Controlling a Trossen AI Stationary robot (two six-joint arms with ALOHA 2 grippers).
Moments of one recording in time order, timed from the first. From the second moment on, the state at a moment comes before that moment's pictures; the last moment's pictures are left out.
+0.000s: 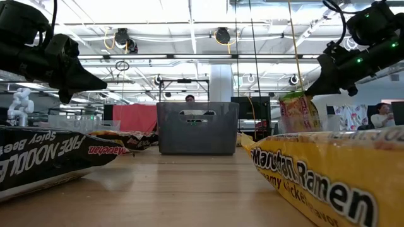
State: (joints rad) left arm 0.24 0.19 0.05 -0.07 -0.10 -0.35; right arm -0.68 0.37 0.18 -0.18 0.10 0.20
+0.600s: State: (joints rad) left arm 0.24 0.19 0.05 -0.07 -0.10 -0.35; right arm -0.58 0.37 0.18 -0.32 0.10 0.22
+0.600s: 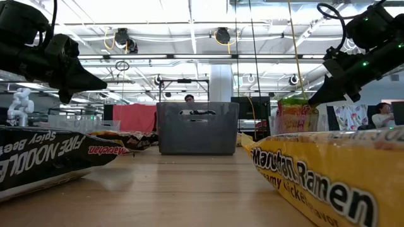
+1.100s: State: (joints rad) left arm 0.24 0.19 0.05 -0.07 -0.10 -0.35; right arm -0.56 0.37 0.19 -0.27 0.00 0.23
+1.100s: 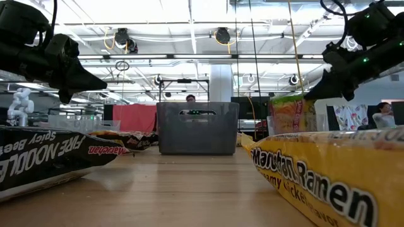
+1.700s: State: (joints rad) left arm 0.24 0.19 0.05 -0.07 -0.10 -0.35; right arm -0.56 0.37 0.20 -0.28 -0.11 0.26
